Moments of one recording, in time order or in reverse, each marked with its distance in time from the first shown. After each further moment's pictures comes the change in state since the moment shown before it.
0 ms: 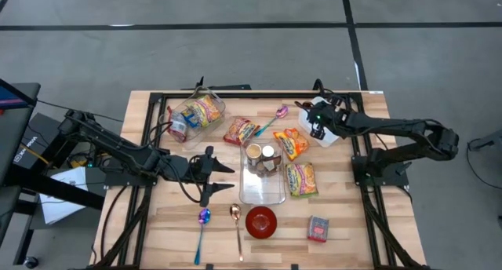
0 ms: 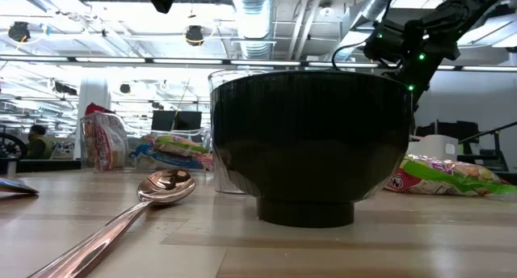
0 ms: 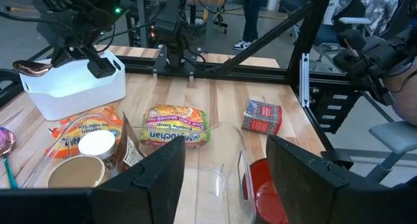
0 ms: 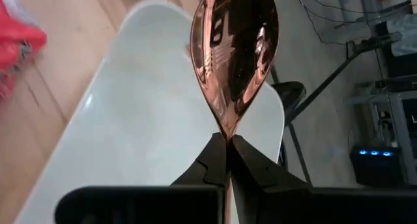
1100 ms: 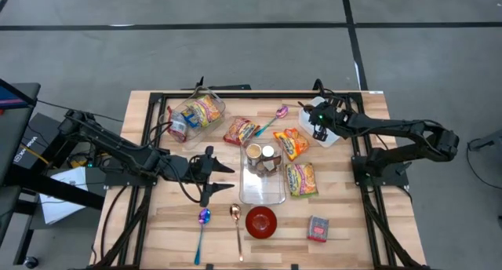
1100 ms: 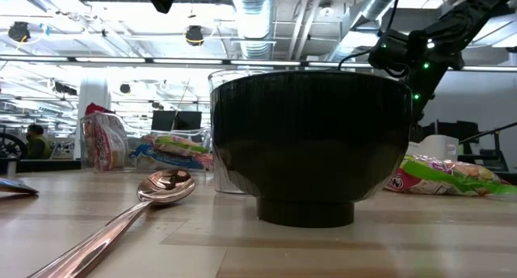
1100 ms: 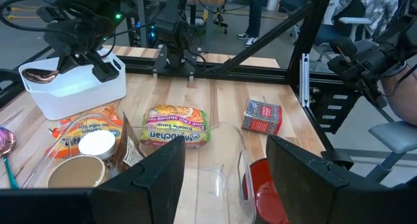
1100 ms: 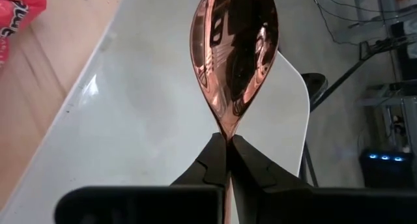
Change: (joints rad) left arm 0.000 0.000 0.000 0.000 0.000 0.000; right arm -0.051 0.000 -0.064 0.063 -0.064 -0.053
